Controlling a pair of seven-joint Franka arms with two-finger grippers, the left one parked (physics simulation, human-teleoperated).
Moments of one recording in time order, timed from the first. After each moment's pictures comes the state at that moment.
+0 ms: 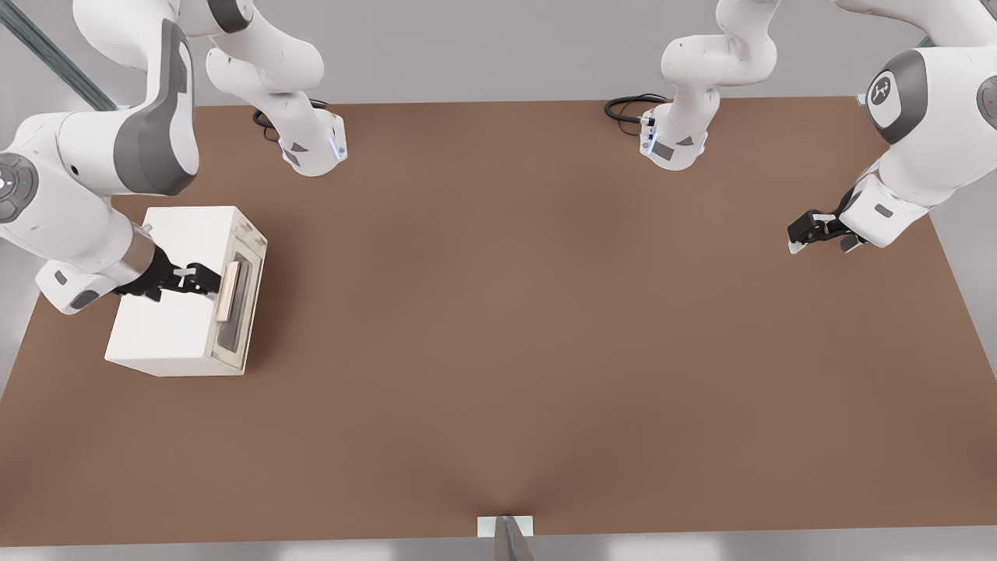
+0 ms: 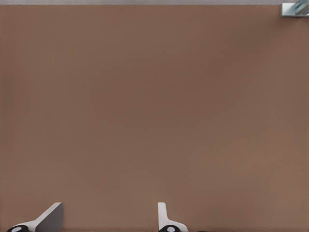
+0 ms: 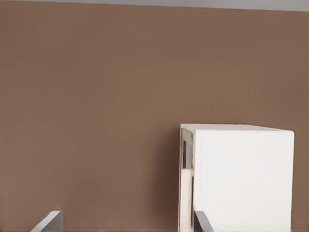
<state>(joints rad) 0.07 0.23 -0.01 -1.31 -0.03 1.50 0.03</state>
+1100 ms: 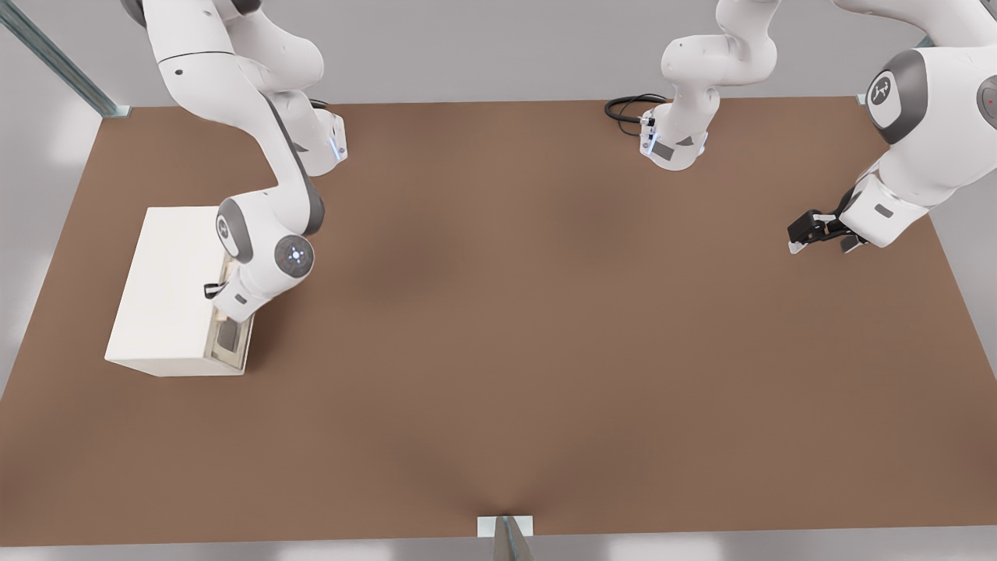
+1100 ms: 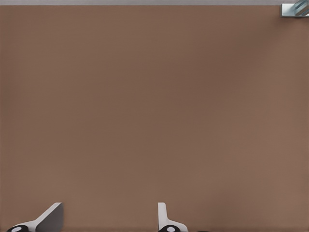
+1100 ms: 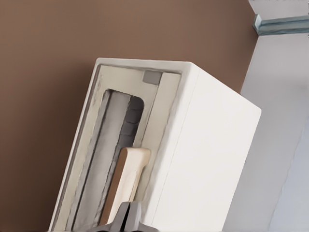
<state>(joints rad) 0.16 0.16 0.06 -2.10 -0.80 1.87 0.35</state>
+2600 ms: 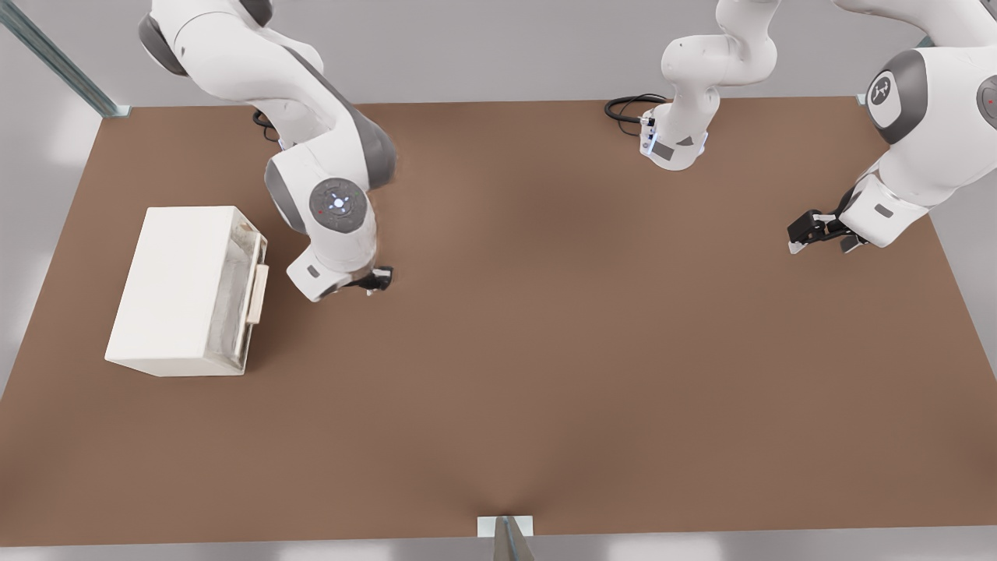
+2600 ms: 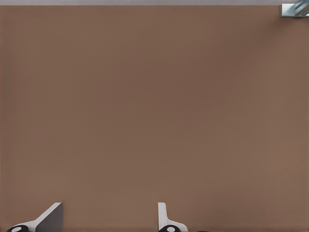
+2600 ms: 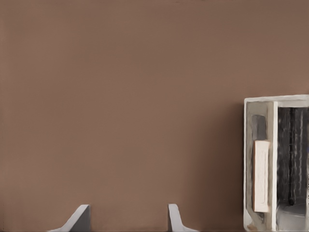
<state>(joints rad) 0.00 0.36 0.56 -1.40 -0.31 1.55 0.64</state>
